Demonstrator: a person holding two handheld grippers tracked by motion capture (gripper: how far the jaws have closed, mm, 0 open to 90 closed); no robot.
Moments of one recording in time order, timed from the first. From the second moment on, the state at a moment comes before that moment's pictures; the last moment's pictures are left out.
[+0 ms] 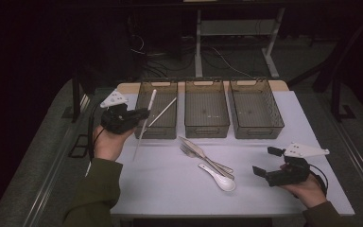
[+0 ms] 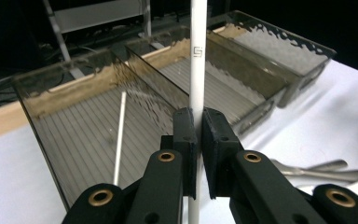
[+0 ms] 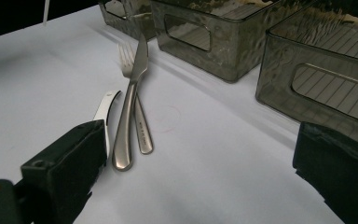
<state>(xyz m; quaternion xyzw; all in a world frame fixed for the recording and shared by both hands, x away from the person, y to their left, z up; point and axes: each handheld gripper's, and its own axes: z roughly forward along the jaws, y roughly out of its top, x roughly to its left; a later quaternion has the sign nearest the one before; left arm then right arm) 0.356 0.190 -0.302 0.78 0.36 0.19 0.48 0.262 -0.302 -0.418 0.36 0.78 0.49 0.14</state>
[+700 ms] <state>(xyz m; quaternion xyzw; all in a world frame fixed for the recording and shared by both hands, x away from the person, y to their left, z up) 0.438 0.174 -0.256 0.79 0.34 0.21 0.46 0.262 -0.304 -0.419 0.36 0.78 0.49 0.14</state>
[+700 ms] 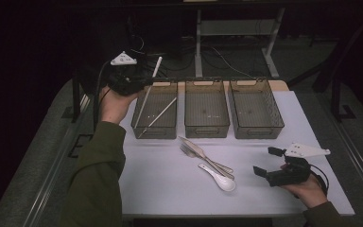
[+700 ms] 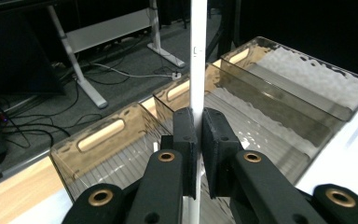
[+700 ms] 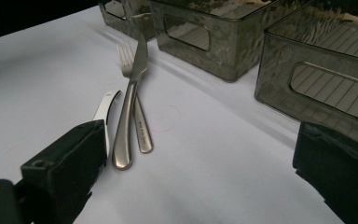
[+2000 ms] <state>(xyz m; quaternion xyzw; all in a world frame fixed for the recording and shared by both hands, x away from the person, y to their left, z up) 0.481 0.165 -0.350 0.80 0.39 0.18 0.42 0.261 -0.306 -0.419 0.37 0.78 0.49 0.13</state>
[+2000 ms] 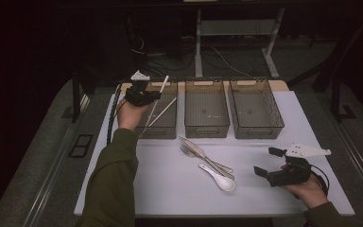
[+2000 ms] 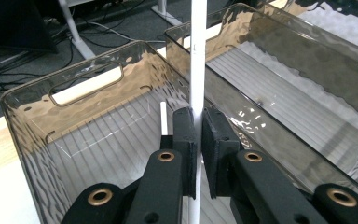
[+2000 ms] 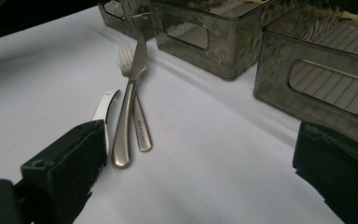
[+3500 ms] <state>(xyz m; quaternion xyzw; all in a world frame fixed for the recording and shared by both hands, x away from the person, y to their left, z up) 0.465 0.161 -0.351 0.79 0.39 0.16 0.44 0.264 -0.307 -0.419 0.37 0.77 0.50 0.13</state>
